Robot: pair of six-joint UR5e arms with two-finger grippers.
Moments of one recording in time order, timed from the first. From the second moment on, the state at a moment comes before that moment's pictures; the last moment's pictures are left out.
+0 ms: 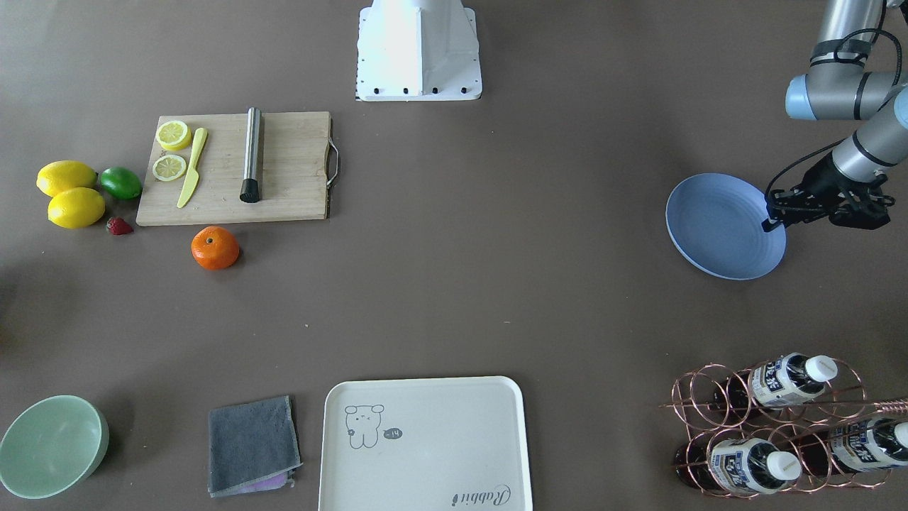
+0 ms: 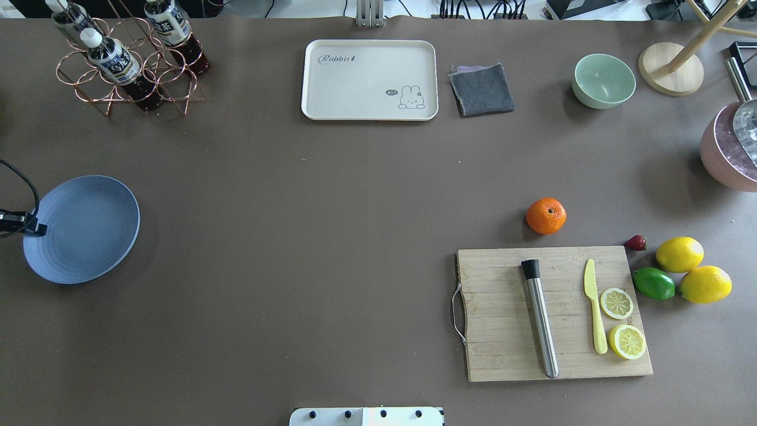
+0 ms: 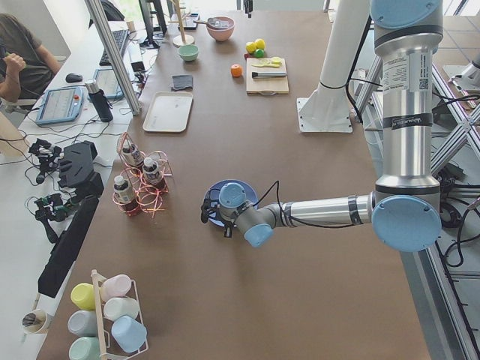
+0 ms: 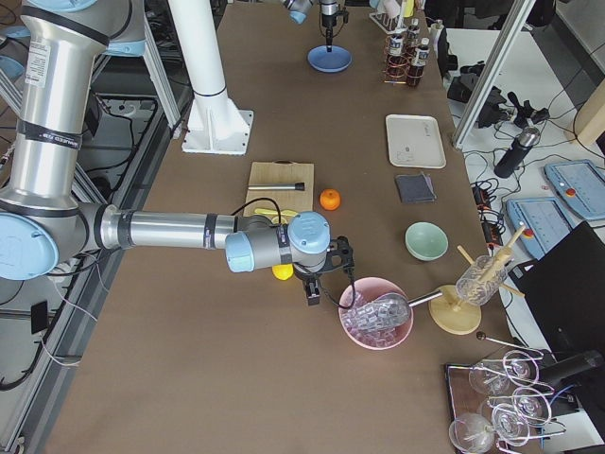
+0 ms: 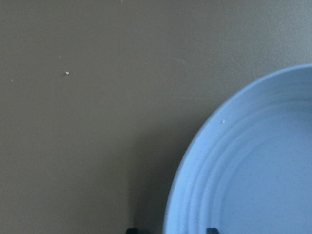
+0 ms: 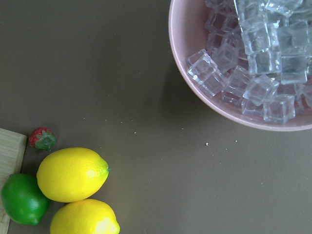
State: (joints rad) left arm -1.03 -1.49 -1.42 -2.53 -2.26 -0.81; right arm 1.43 -1.80 1.77 -1.34 2.47 -0.01
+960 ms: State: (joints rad) left arm -0.77 -1.82 -1.71 -2.26 -2.14 -1.53; right arm 1.18 -1.57 1.79 -1.21 2.45 0.56
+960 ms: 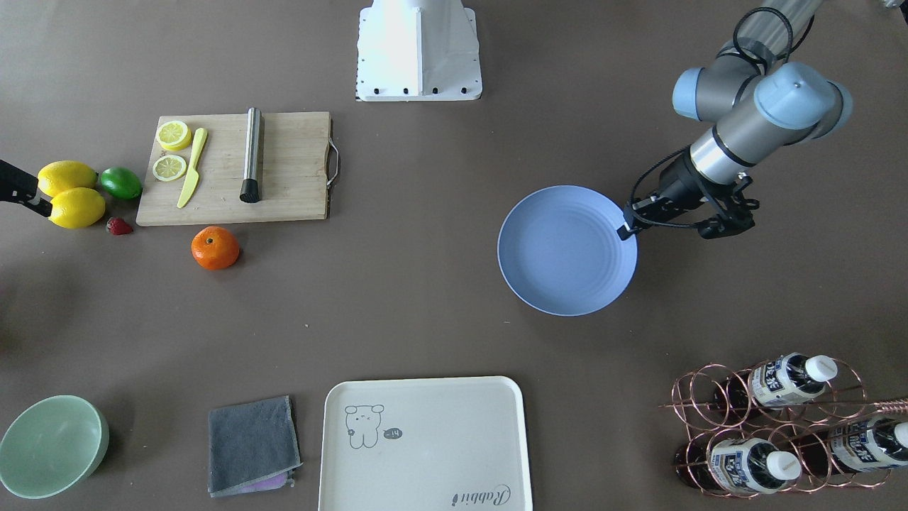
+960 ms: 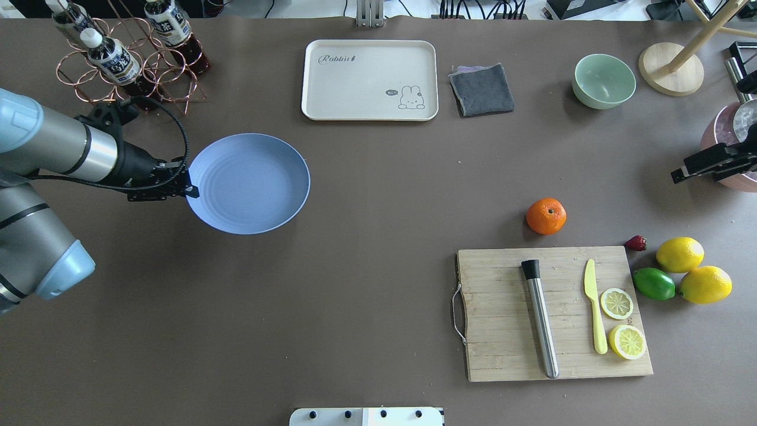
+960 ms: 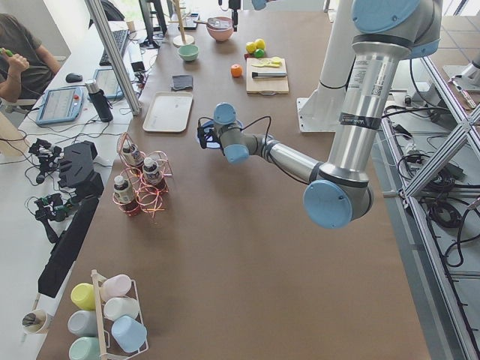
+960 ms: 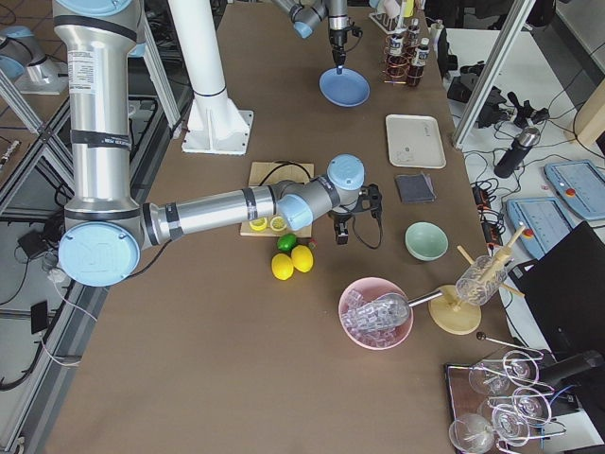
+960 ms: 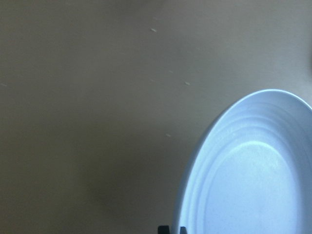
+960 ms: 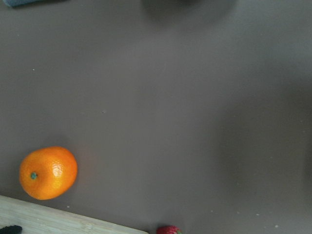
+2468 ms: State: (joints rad) left arm -0.37 -2.00 -1.71 -2.22 -1.74 -1.79; right arm 0.76 -1.38 1.75 -1.18 2.09 0.87
